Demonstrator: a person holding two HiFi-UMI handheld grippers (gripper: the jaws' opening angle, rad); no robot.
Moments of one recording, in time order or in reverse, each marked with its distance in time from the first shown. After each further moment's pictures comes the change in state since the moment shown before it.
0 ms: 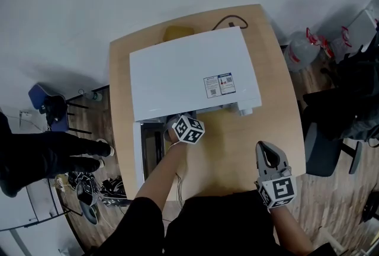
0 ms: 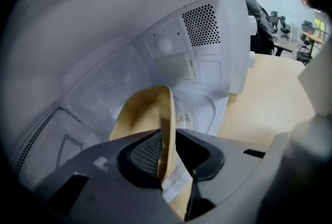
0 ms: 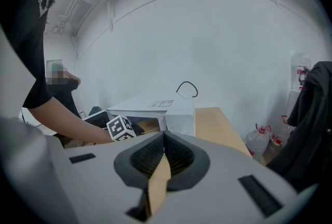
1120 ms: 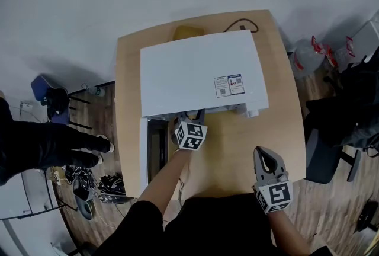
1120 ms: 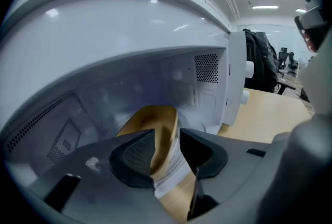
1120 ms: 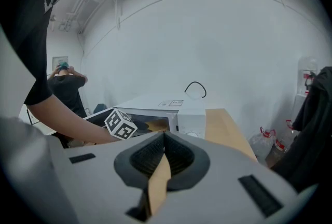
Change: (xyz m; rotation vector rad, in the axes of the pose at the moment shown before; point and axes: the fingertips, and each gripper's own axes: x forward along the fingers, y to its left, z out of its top) left arm -0.037 -0.001 0.020 -0.260 -0.220 -0.033; right arm 0.001 0.029 -0.001 -0.041 0.008 0.035
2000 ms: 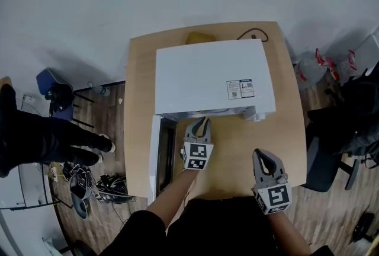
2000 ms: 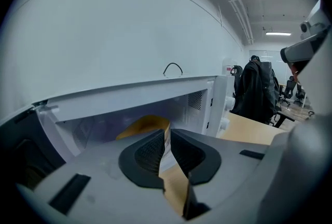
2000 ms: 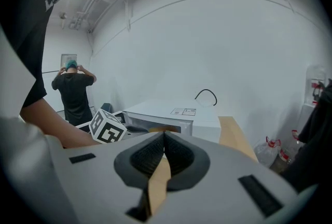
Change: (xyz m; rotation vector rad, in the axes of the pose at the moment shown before) left arm -0.081 -0.018 0.015 -0.216 -0.143 0.022; right arm 0.001 0.036 0.023 -0.072 -0.032 0.047
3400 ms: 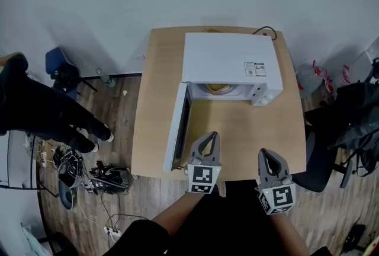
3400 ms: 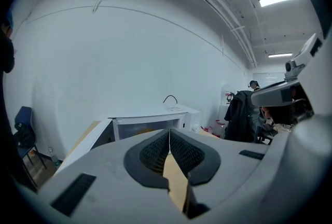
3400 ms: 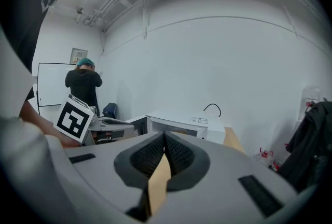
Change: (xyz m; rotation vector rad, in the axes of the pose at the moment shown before) left arm -0.217 -0.049 0.032 -0.103 -0.236 0.042; right arm -0.096 0.103 0.006 -0.112 -0.081 -0.025
